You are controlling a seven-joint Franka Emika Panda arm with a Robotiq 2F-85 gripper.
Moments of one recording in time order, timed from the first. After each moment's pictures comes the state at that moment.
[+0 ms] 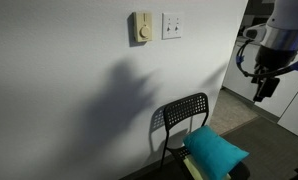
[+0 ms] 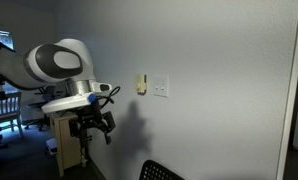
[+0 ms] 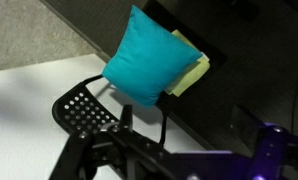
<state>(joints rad) 0.17 -0.37 0.17 -2.49 -0.19 2.15 -0.22</state>
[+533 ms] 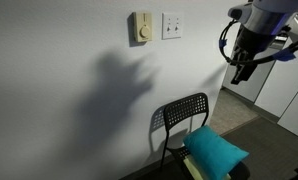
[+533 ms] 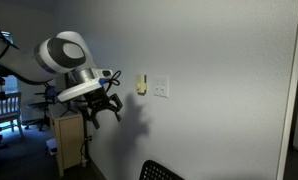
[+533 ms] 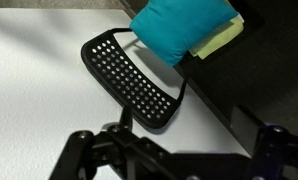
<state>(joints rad) 0.18 -0.30 0.21 -2.36 -0.32 2.25 -0.19</state>
